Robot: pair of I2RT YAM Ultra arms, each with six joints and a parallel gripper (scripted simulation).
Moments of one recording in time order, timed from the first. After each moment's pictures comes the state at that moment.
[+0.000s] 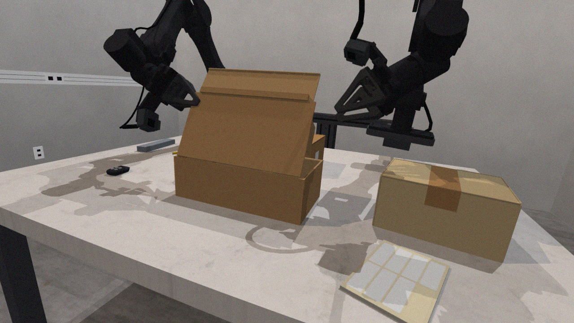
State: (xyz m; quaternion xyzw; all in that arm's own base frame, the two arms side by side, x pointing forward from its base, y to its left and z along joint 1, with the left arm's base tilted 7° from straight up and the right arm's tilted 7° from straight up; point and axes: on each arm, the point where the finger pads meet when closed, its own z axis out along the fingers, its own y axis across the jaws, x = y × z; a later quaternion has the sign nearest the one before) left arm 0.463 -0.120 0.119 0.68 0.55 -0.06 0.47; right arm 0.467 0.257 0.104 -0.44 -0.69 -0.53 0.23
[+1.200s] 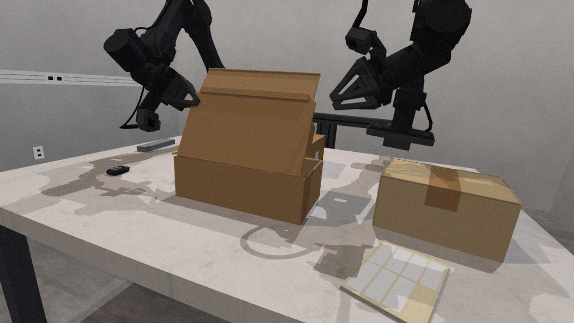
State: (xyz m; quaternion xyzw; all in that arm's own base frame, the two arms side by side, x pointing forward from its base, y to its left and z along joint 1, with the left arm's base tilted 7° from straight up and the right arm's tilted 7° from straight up) left arm 0.450 -0.133 0.135 0.70 0.53 -0.12 0.47; right arm 0.467 0.257 0.104 -0.44 -0.69 -0.53 0.23
